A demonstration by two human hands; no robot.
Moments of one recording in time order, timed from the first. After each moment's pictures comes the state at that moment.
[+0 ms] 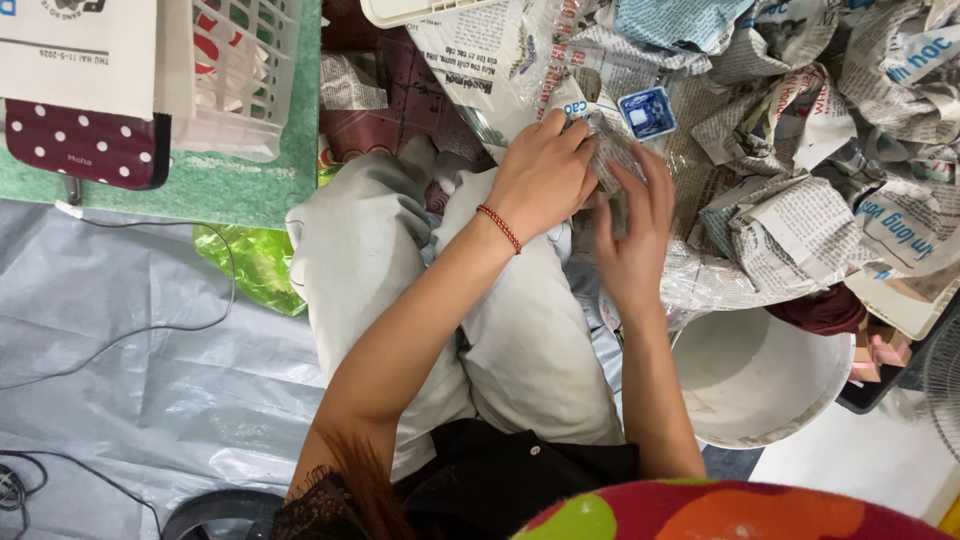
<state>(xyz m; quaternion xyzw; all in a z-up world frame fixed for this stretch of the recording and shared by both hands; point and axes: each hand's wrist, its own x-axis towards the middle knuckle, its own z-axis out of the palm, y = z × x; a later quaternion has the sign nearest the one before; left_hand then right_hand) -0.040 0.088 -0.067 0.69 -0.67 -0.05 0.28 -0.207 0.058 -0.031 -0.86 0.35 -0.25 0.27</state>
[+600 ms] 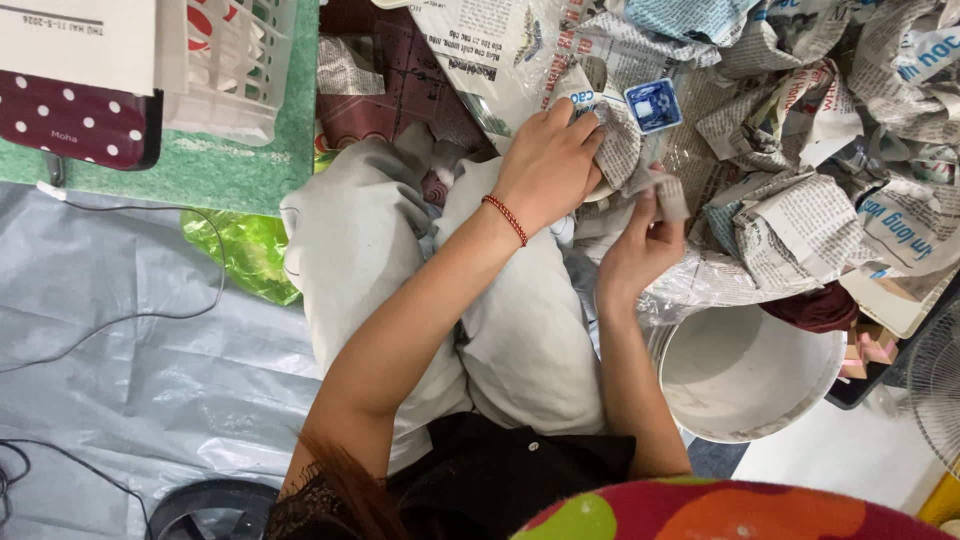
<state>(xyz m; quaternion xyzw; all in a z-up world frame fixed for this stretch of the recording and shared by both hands) -0.044 0.085 -0.078 0.70 -0.66 -0.06 0.27 -0.205 0.074 -0.080 -0.57 0.49 -0.48 0.46</state>
